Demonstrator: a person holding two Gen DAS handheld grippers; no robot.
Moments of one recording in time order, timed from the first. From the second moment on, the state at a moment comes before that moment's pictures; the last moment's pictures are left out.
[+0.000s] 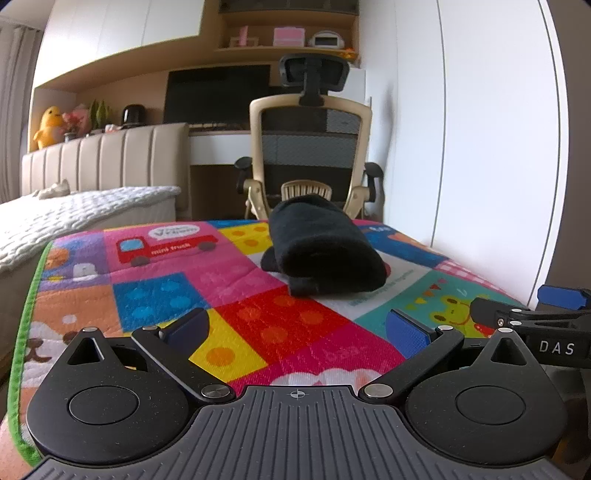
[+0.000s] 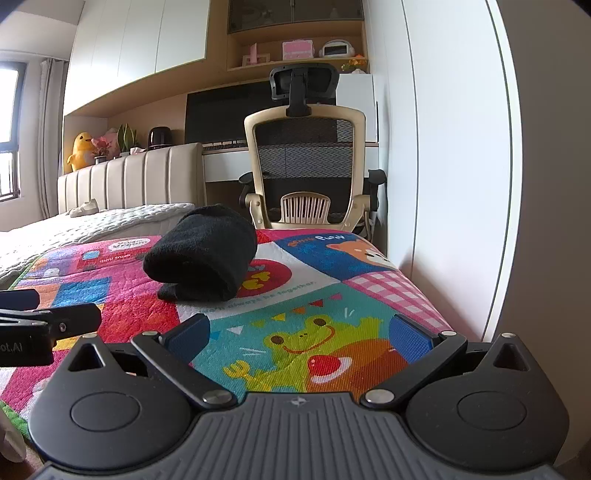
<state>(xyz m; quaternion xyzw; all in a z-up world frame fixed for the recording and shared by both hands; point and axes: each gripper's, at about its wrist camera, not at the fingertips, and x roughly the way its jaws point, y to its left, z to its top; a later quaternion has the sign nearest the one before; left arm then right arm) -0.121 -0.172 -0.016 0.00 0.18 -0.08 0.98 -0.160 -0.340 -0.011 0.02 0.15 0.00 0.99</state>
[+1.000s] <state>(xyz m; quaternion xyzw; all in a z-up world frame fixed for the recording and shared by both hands) -0.098 -0.151 0.007 -0.08 0.25 -0.13 0.96 -0.138 -0.357 0.027 0.06 0.18 0.05 0.98</state>
